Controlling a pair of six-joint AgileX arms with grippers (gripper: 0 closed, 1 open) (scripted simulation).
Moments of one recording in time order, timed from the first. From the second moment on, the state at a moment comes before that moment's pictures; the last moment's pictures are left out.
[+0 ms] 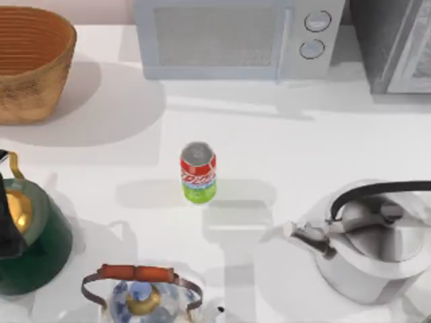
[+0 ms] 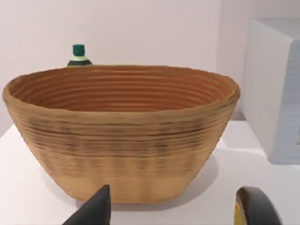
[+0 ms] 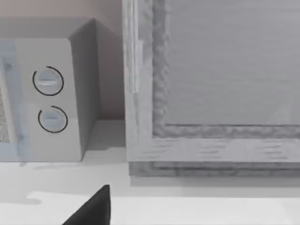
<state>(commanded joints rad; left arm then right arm) 0.00 0.00 0.00 0.00 0.00 0.00 0.00 0.00 0.00 0.00 0.00 0.00</state>
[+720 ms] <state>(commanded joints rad) -0.13 0.48 0.44 -0.30 0.00 0.04 0.00 0.00 0.00 0.00 0.00 0.00</state>
